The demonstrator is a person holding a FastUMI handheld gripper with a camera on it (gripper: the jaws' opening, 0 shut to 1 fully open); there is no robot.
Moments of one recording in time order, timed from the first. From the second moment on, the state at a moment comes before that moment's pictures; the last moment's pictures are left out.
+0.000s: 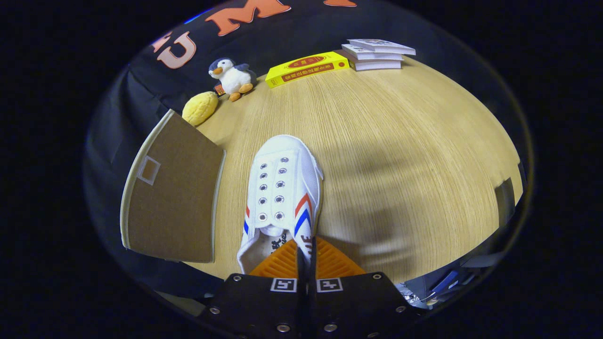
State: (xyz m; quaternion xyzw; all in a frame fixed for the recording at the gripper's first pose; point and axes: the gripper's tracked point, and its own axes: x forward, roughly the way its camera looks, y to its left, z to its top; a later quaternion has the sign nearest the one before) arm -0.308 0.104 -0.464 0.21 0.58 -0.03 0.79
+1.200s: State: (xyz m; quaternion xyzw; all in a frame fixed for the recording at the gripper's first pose) arm -0.174 0.239 -0.287 0.20 0.46 0.12 0.86
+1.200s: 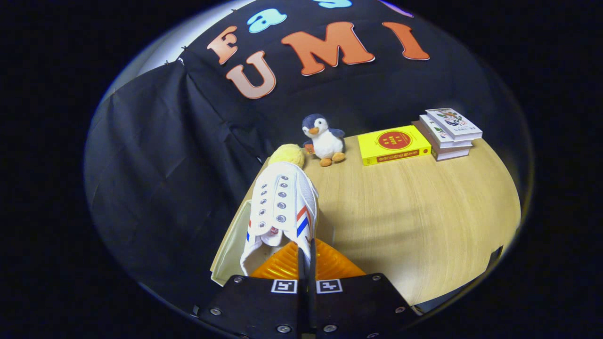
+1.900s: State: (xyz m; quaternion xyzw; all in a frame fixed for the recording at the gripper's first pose) arm -0.184 0.335 -0.301 0.24 0.52 0.17 0.80
